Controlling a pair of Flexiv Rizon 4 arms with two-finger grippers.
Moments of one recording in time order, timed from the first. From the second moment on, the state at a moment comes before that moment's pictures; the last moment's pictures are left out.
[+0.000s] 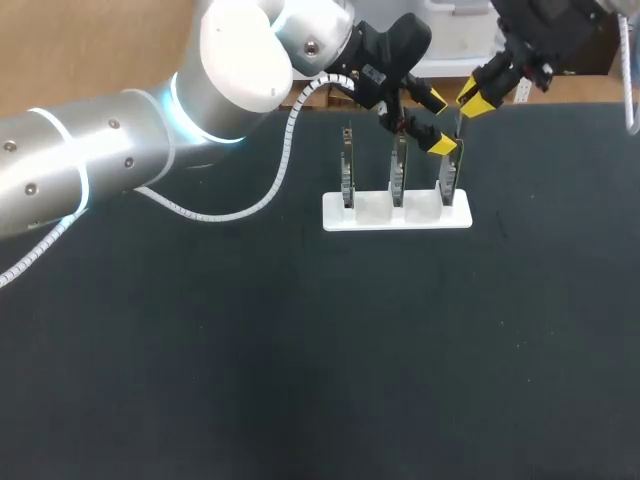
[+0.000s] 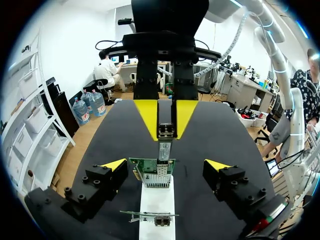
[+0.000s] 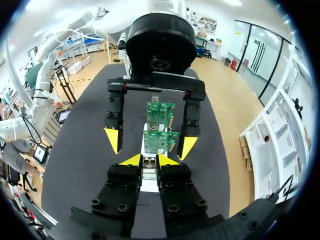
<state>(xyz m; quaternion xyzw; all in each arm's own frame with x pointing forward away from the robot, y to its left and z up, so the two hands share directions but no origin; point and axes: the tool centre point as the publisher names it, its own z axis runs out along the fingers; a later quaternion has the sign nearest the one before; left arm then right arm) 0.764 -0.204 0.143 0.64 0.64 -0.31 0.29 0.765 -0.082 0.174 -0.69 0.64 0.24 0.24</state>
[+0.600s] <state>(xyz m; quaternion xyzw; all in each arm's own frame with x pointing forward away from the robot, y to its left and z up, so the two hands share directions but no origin) 0.764 -0.204 0.143 0.64 0.64 -0.31 0.29 0.763 -0.082 0.172 -0.67 0.65 0.24 0.25</state>
